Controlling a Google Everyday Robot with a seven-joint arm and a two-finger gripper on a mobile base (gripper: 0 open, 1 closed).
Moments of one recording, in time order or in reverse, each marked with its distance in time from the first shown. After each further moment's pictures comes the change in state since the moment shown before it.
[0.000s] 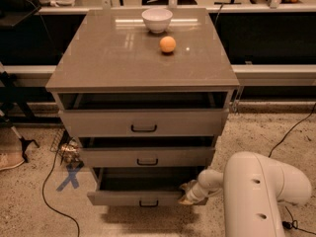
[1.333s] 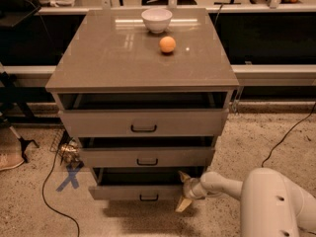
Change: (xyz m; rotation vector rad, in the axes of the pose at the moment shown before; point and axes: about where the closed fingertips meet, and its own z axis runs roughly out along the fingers) arm -0.023 -0.034 0.004 0.134 -0.152 -0.106
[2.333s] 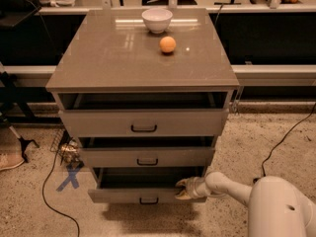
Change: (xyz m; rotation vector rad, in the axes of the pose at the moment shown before) arm 0.005 -0.010 -0.006 0.039 -0.048 0.006
